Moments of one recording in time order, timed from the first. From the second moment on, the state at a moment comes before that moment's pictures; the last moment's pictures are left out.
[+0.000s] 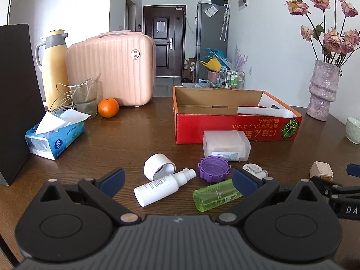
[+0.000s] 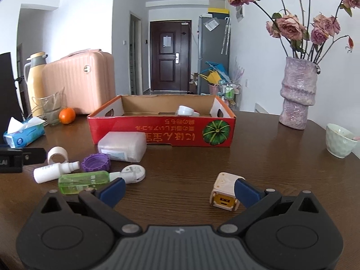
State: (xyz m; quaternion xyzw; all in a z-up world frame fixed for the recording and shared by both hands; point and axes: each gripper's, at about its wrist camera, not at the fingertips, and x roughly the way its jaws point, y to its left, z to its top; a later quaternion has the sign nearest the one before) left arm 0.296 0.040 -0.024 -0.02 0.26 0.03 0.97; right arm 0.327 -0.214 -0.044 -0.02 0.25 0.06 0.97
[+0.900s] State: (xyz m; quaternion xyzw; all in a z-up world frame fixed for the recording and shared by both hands) left arm 0.306 0.046 -0.031 -0.02 0.28 0.05 0.96; right arm 0.406 -0.254 -0.088 0.02 0.33 -0.04 0.94
